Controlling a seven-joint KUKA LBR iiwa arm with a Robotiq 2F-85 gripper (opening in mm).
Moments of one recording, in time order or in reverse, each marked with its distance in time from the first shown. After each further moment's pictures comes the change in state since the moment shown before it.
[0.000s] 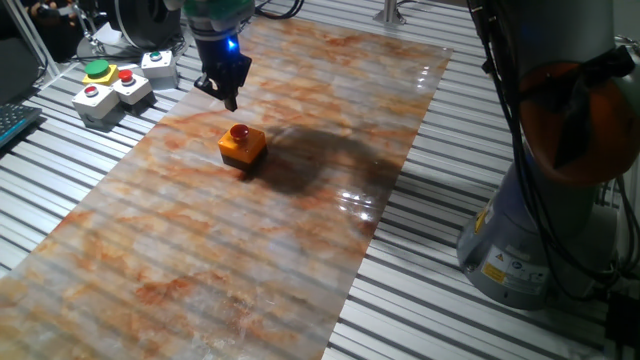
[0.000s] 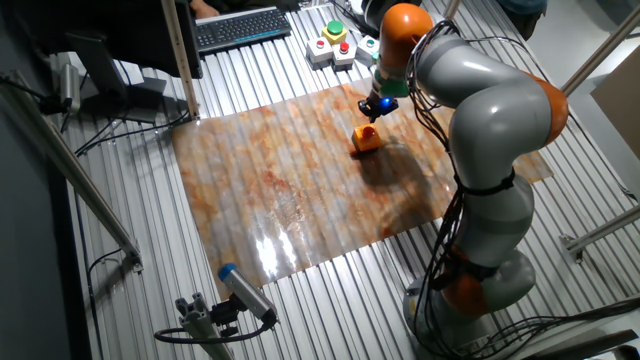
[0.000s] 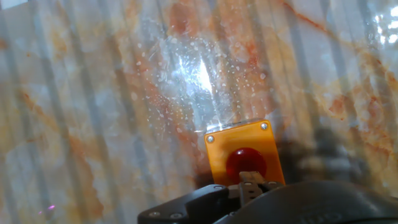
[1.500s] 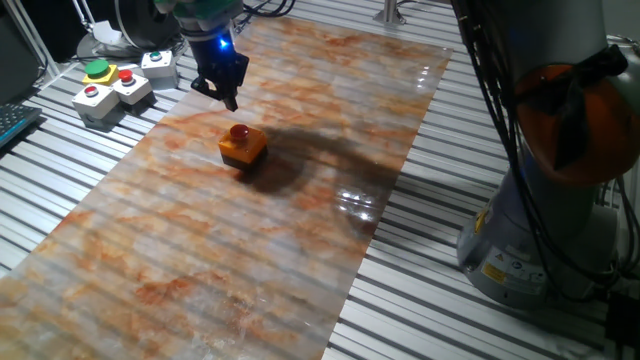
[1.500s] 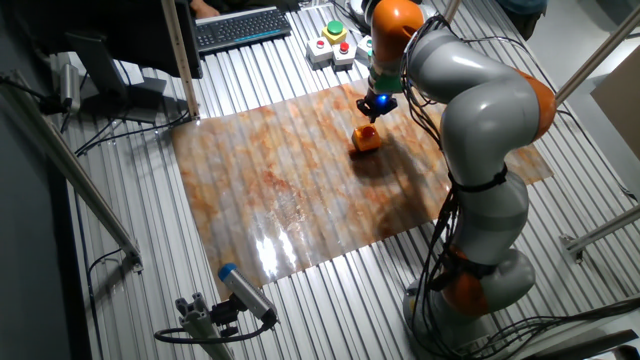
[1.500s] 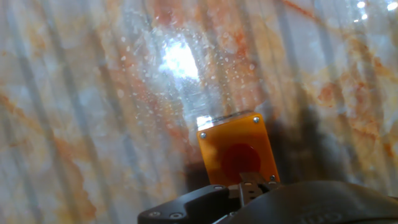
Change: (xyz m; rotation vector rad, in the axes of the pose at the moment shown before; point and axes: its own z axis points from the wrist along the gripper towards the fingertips) arm 0.000 0.000 0.000 0.064 0.044 0.050
